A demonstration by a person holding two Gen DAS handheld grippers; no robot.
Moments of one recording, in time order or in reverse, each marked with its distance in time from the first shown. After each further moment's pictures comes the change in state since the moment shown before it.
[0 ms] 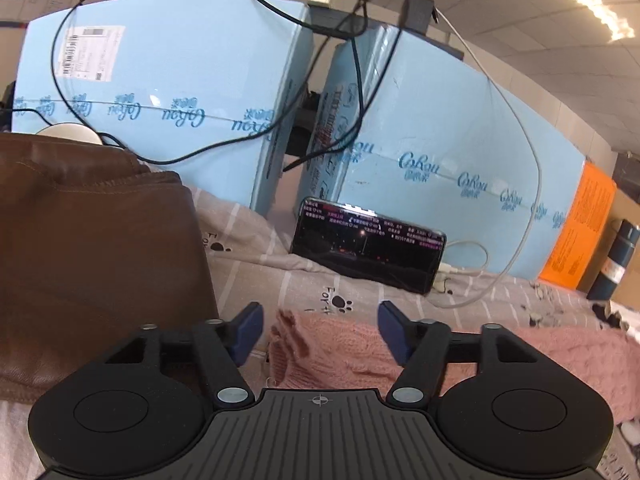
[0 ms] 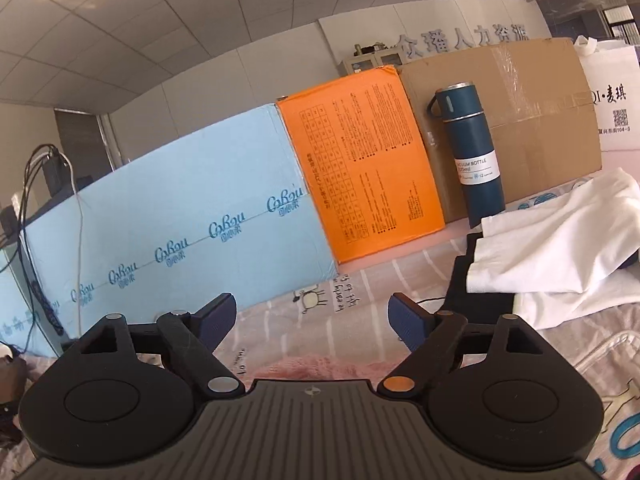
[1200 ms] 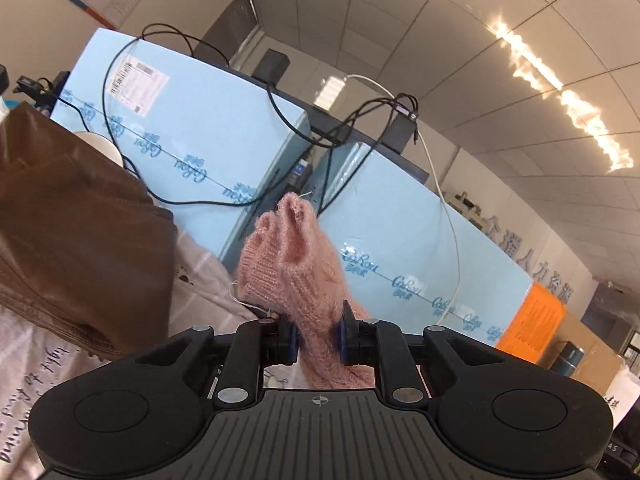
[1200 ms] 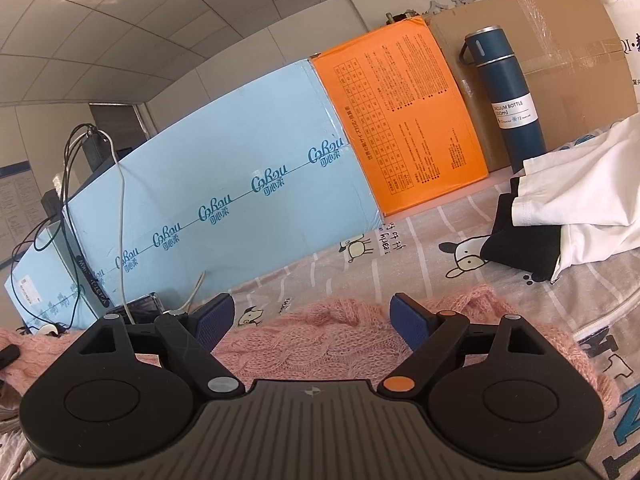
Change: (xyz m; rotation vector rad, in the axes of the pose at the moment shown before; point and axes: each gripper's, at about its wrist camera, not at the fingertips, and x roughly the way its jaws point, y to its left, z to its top) left arm -0.066 -0.046 -0.025 -0.088 -0.264 0.035; right arm 0.000 -0.004 -0.029 0.012 0.089 0.135
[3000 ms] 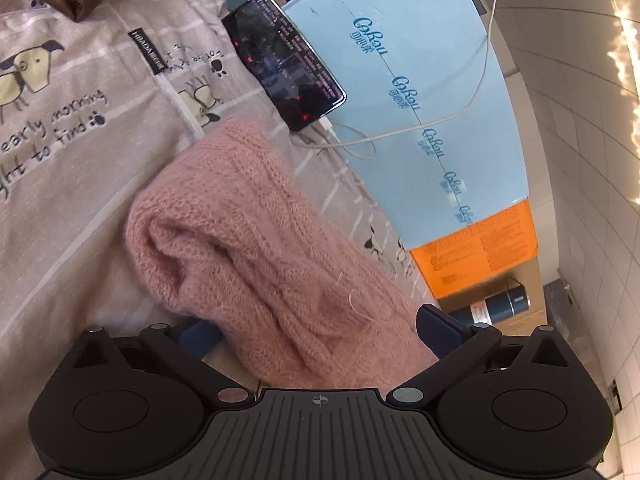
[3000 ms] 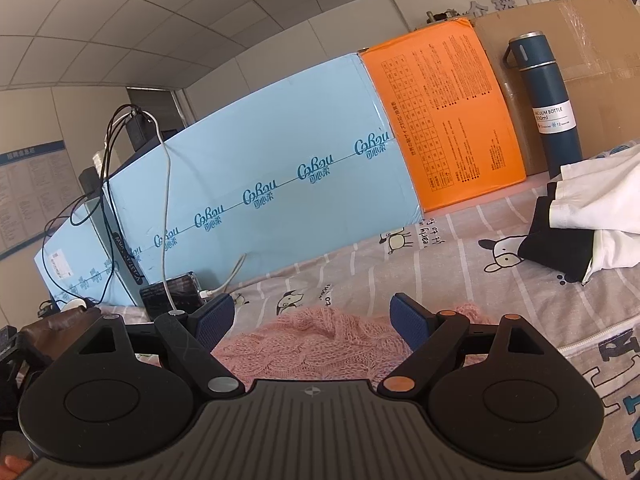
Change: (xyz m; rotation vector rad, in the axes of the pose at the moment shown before) left arm 0.061 -0.065 -0.095 -0.454 0.553 -0.167; right arm -0.008 0.016 -0.013 -0.068 0.017 0.085
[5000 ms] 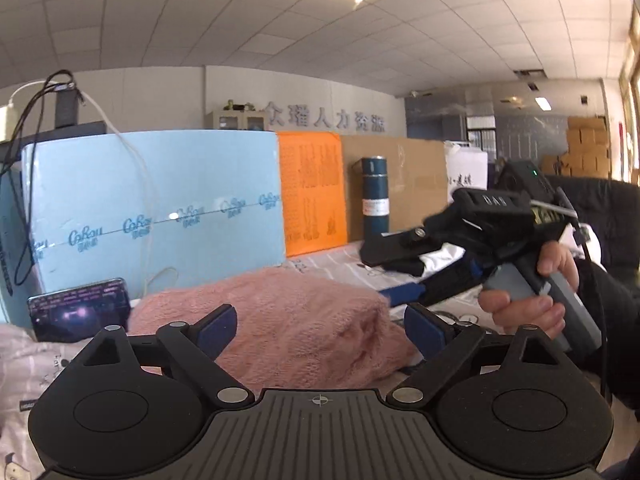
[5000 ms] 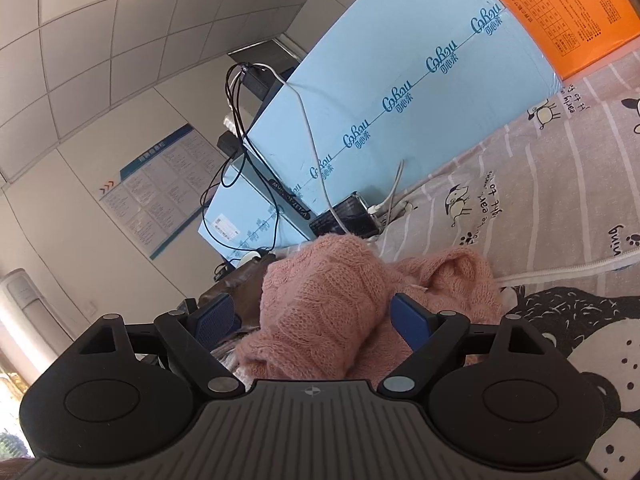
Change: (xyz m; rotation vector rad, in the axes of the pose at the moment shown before) left arm -0.077 -0.064 -0.047 1.124 -0.148 -0.181; right arm 0.003 0.005 -0.011 0.262 0.322 0.542
